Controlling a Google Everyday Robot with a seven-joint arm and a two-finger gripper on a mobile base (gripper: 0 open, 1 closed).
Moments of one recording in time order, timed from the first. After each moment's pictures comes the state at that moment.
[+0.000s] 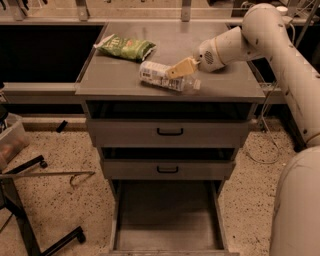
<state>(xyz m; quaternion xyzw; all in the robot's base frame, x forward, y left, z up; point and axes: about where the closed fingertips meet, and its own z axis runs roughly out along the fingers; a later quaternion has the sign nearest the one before) 0.742 -0.069 0.871 -0.40 0.79 0.30 0.36</state>
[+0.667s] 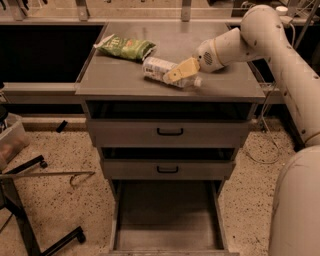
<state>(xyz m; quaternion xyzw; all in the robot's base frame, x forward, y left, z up) 0.742 -0.069 0.871 -0.40 0.79 0.30 0.36</state>
